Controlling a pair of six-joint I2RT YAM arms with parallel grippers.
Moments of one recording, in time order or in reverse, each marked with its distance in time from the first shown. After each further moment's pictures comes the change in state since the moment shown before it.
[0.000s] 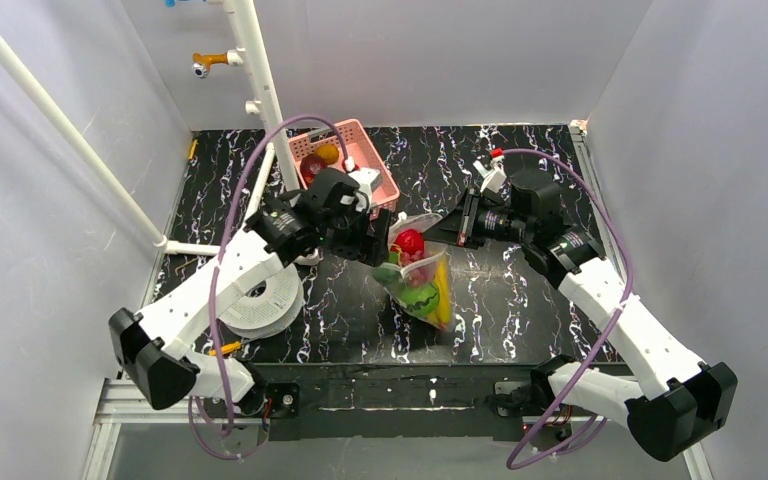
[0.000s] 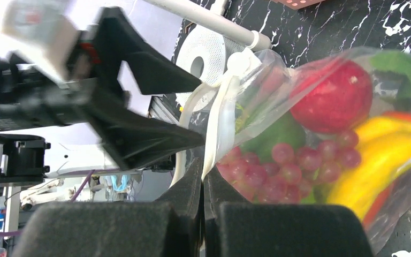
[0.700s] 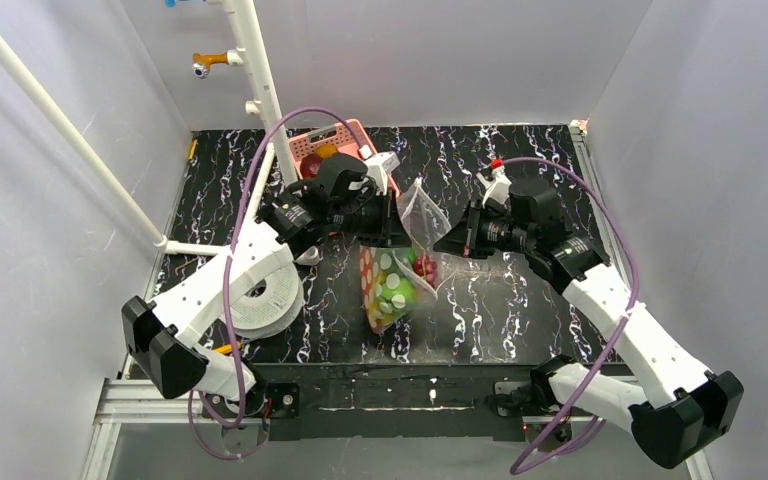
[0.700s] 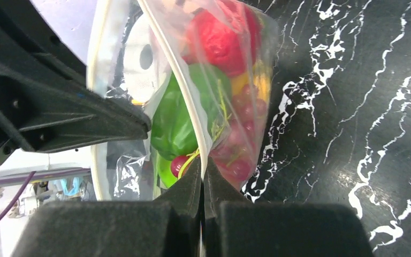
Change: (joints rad) left arm 0.000 0.080 0.022 0.213 0.281 -0.220; right arm 0.011 -0.026 -0.006 -0.150 0.110 -0.147
